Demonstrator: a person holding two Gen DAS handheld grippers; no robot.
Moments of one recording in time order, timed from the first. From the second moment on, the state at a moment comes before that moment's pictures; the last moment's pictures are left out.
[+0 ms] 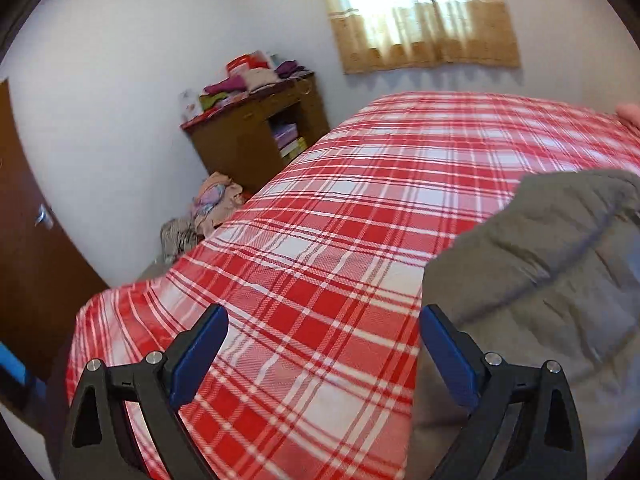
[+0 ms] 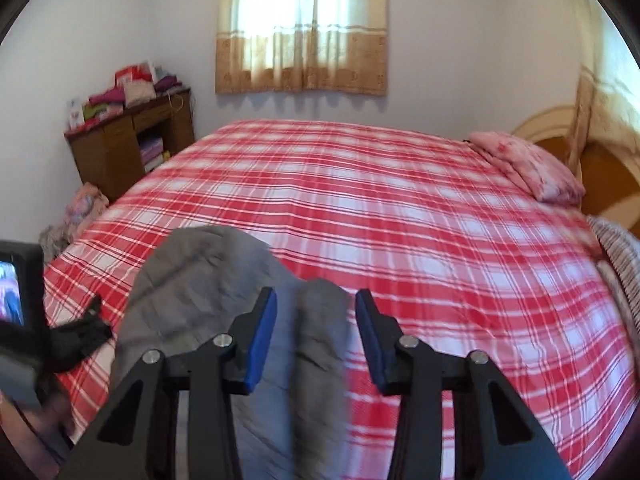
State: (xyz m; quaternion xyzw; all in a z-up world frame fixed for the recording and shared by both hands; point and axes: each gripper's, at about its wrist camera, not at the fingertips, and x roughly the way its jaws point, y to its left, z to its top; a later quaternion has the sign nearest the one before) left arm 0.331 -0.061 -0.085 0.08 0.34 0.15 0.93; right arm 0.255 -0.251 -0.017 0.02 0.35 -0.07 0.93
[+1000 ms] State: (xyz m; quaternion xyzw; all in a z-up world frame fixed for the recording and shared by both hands) left arm 0.352 -0.167 -0.155 0.06 0.35 -0.03 0.93; right arm 0.248 -0.296 -0.157 0.07 0.35 -0.15 0.92
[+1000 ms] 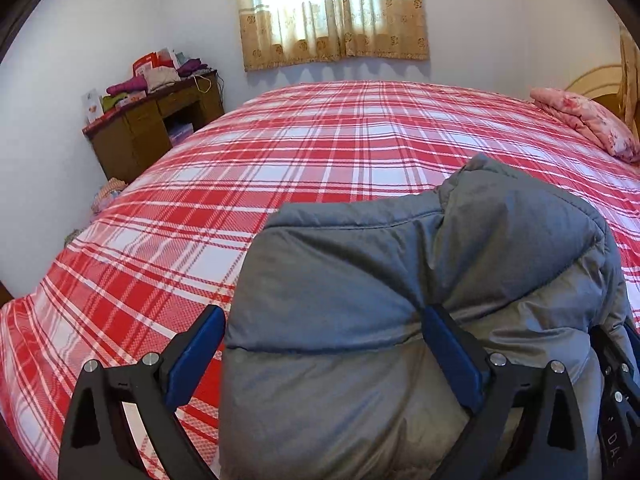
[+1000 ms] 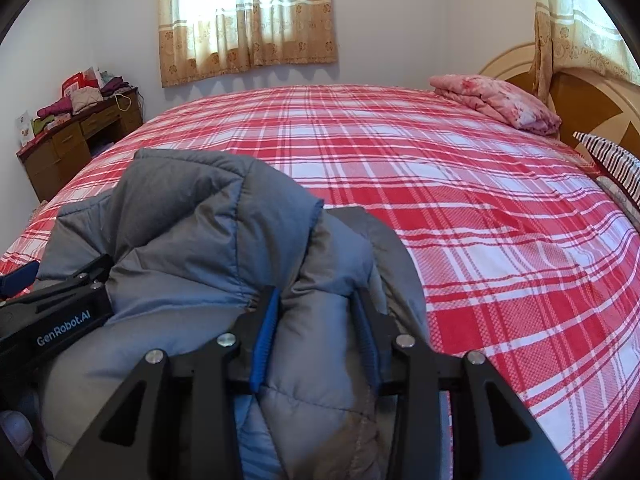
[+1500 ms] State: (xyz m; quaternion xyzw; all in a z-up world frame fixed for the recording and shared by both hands) left arm 0.354 -0.170 -0.163 0.07 0.36 -0.03 0.93; right arm 0.254 -0.294 -0.167 0.07 0.36 -0.15 0.92
